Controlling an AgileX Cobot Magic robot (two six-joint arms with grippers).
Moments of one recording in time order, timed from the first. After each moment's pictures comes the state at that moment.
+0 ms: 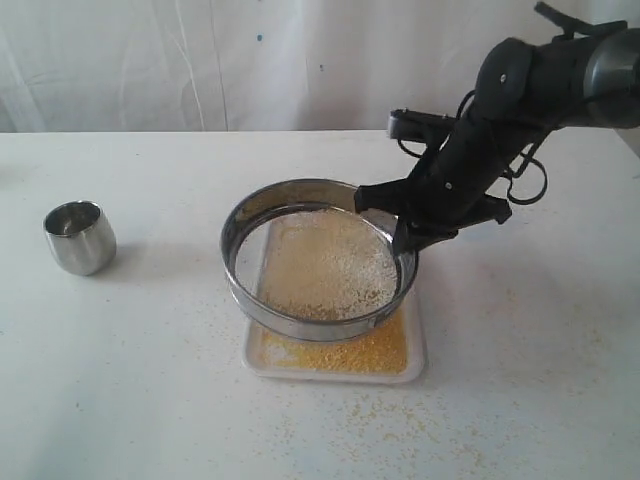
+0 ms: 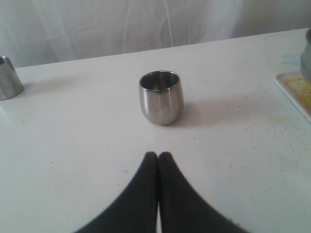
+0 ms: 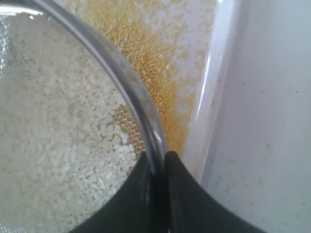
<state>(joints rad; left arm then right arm) 0.04 0.00 0.02 -0.03 0.25 0.10 0.31 1.93 -1.40 0.32 0.82 -0.02</state>
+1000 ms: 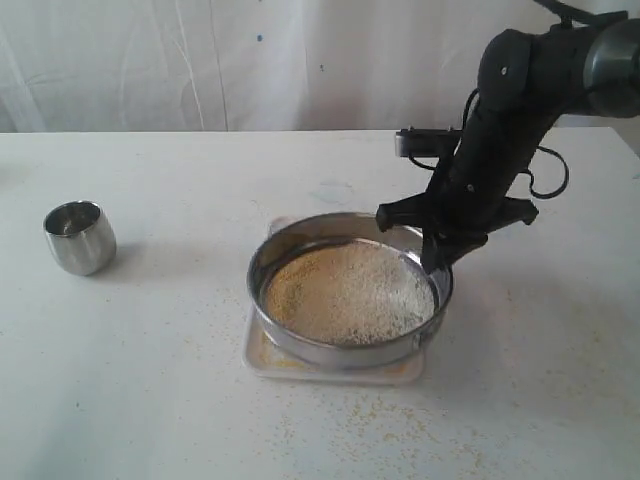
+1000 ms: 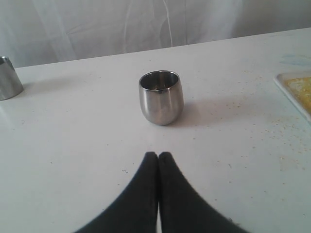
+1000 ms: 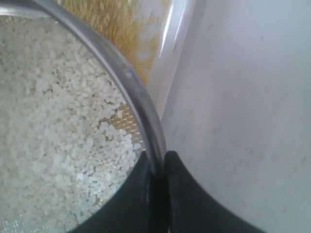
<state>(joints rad) 0.04 0.00 0.02 -0.03 0.25 0.10 0.30 1.95 -1.46 0.20 1.04 -0.04</state>
